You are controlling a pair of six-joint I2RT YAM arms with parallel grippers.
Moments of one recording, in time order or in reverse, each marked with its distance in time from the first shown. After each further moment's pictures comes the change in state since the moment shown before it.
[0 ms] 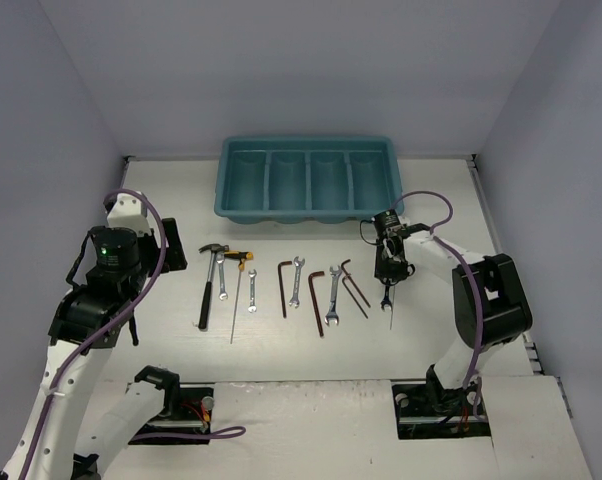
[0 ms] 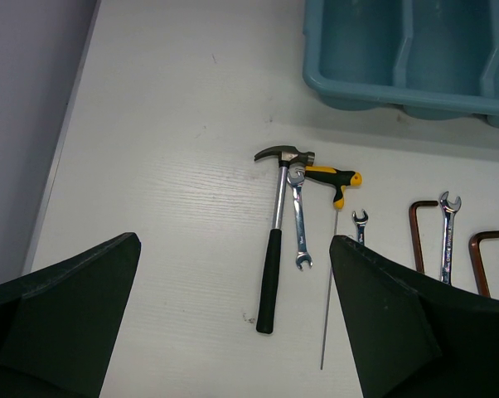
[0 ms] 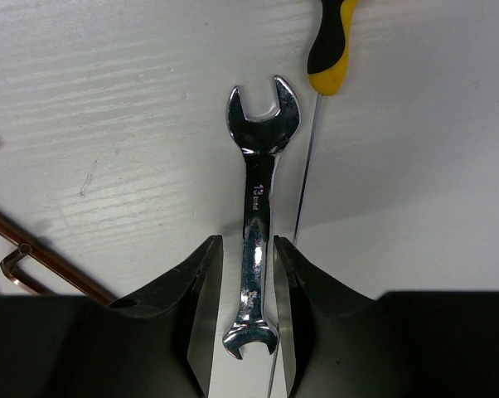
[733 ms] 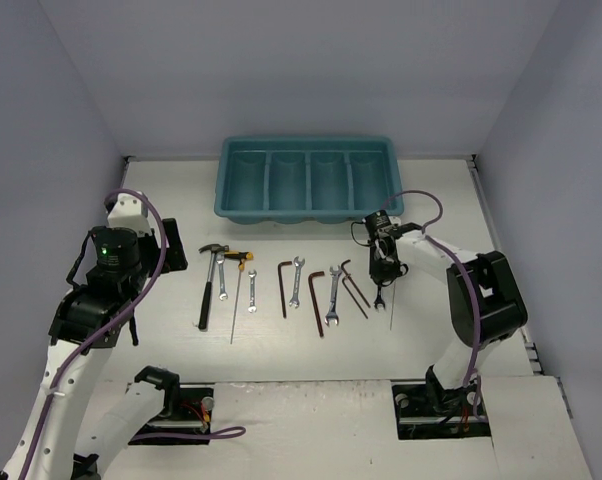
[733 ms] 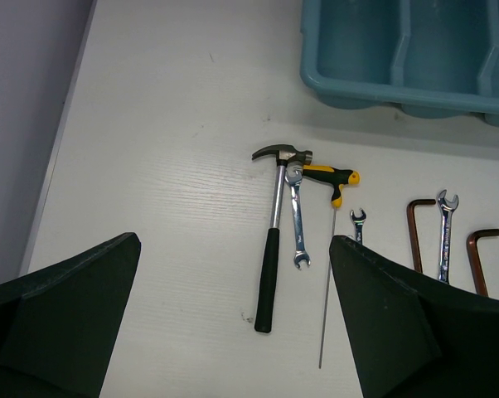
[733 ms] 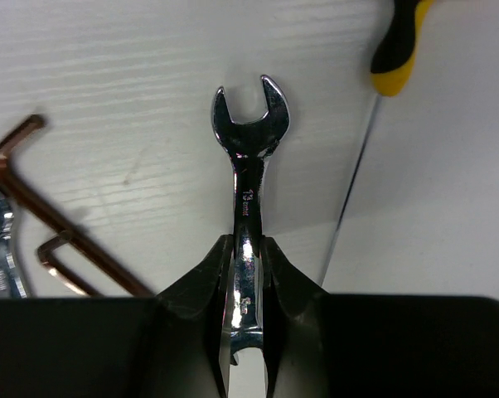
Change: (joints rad) left arm 0.000 0.004 -0.001 0.000 0.006 -0.003; right arm 0.053 0.027 0.022 -0.004 -0.002 0.006
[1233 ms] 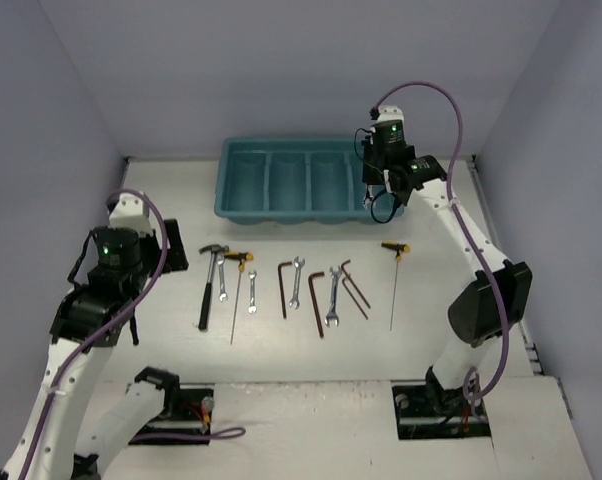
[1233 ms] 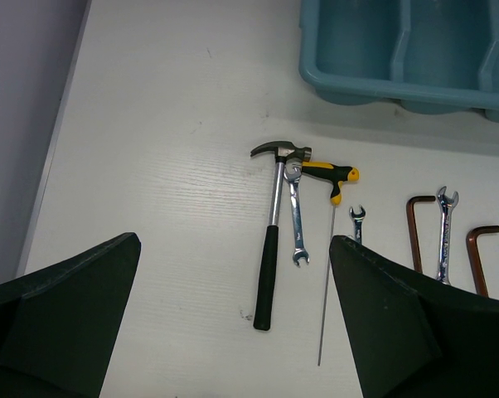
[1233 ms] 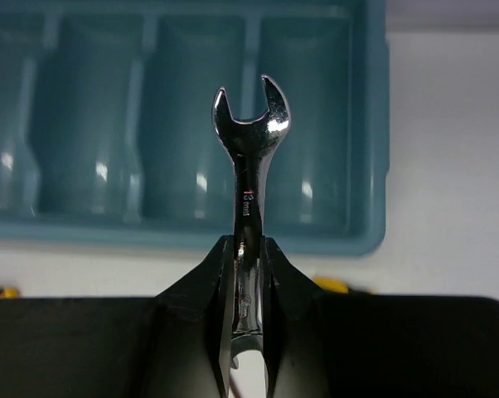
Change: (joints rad) left arm 0.000 0.006 0.000 -0.003 0.005 -0.001; right arm 0.006 0.020 0.708 -0.054 0.037 -0.207
